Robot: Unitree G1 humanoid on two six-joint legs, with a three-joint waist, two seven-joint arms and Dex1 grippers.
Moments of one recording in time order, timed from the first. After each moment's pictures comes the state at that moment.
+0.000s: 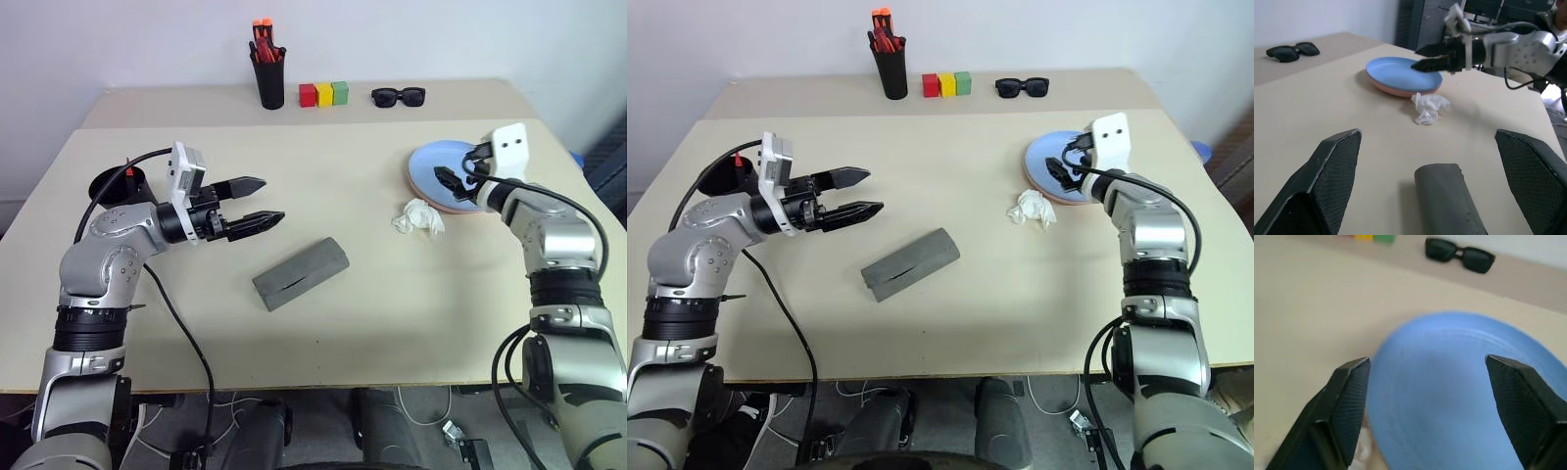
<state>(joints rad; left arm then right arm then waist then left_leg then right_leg) -0.58 0.60 0.10 0.02 -0.61 0.56 -1.08 -0.74 -0.58 -0.19 0.36 0.23 0.53 0.48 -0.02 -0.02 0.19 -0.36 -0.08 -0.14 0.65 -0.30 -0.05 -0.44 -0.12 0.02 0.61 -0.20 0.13</state>
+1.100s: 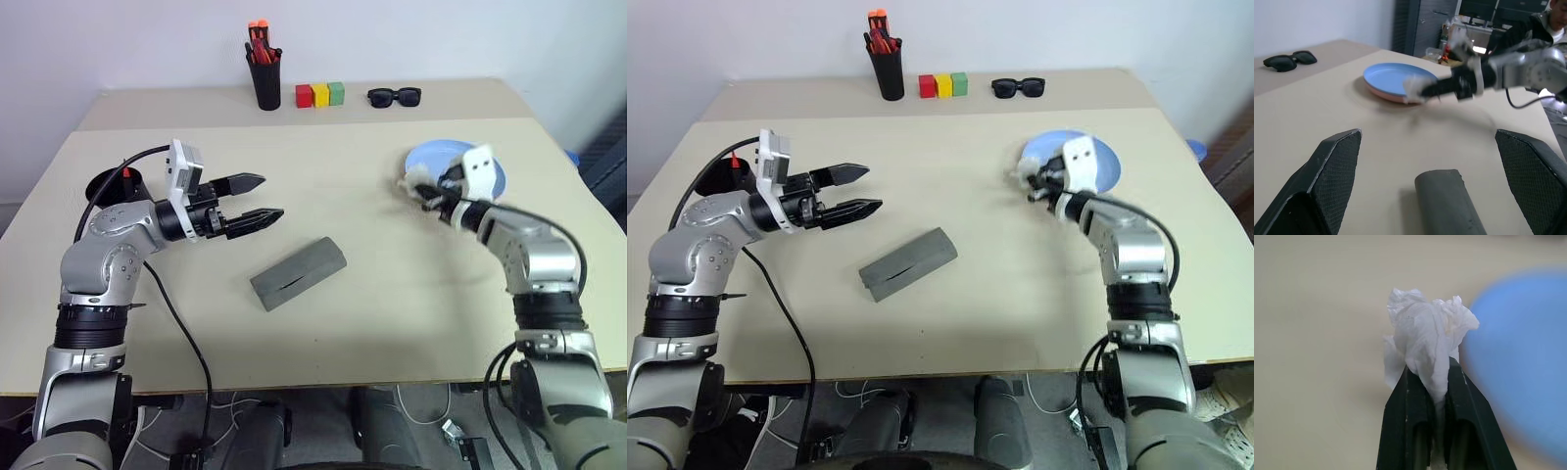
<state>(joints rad) -0.58 0.60 0.11 0.03 -0.60 0.52 -1.09 -0.73 -0.52 -0.14 0.31 0.25 0.51 0.50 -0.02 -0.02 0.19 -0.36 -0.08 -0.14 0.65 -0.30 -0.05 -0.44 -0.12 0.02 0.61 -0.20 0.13</state>
